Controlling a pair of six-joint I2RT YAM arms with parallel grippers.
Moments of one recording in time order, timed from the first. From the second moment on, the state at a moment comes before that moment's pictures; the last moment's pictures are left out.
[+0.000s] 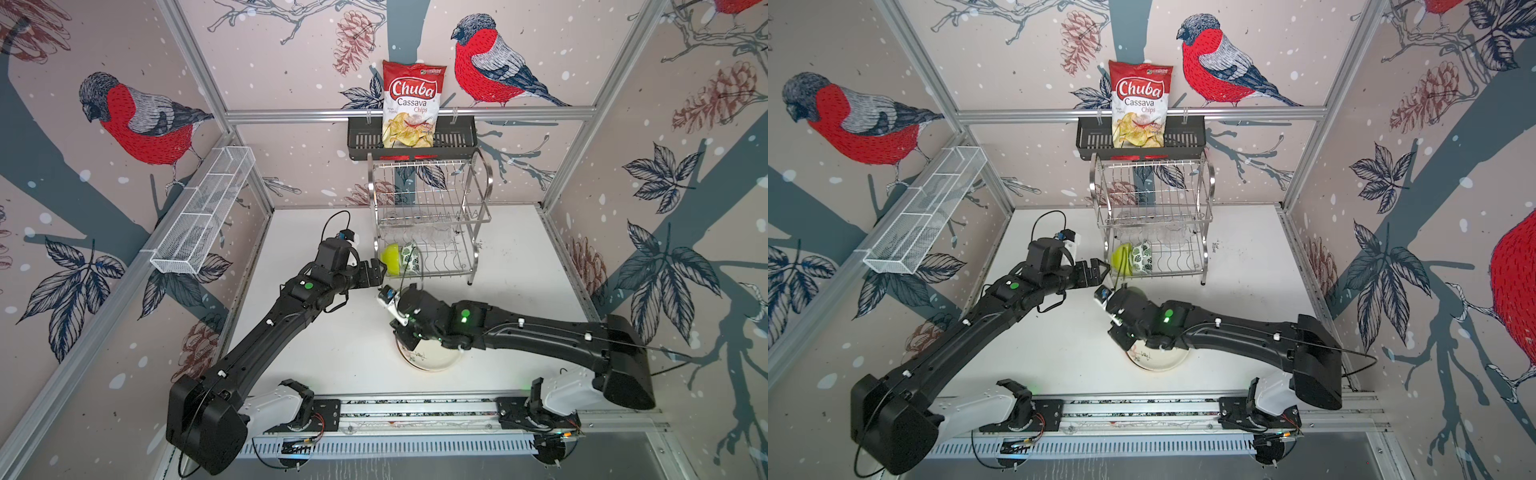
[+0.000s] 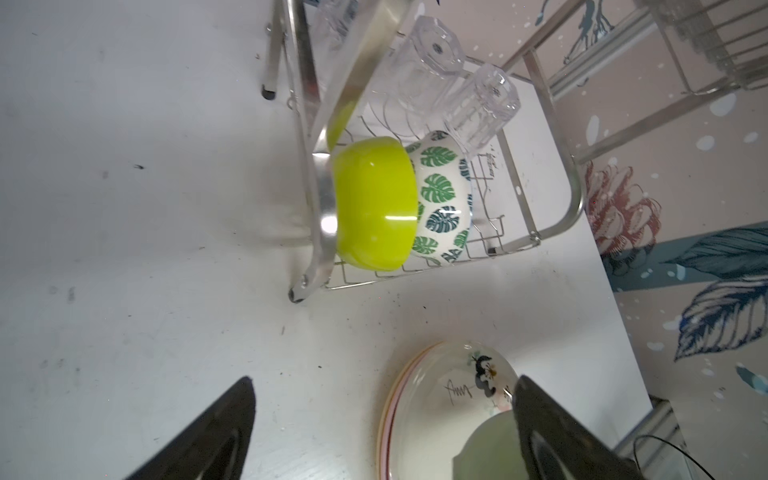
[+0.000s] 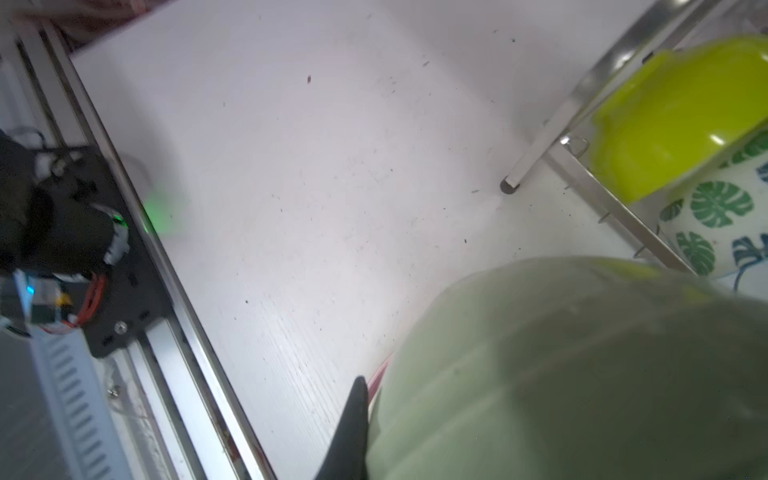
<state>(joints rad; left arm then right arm) -0.46 1.19 1.01 -0.50 0.22 -0.50 1.30 1.52 1.17 -0.55 0.18 0.13</state>
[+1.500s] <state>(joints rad) -0.61 1.27 1.00 -0.76 0.32 -0.34 1.41 1.72 1.46 -0.84 0.42 -0.18</state>
